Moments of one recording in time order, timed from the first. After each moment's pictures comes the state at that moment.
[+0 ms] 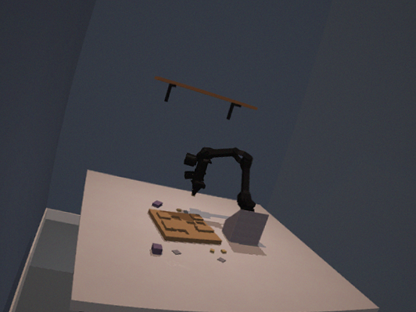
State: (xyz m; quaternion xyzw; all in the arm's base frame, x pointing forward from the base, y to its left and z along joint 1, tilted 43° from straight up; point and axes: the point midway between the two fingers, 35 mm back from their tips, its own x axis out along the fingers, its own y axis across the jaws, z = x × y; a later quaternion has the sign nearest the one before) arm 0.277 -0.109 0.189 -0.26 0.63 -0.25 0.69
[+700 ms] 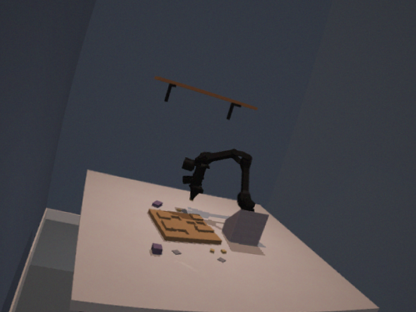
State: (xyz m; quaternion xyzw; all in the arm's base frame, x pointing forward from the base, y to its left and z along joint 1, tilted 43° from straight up) arm 0.281 -0.130 0.170 -0.26 0.62 -0.25 0.69
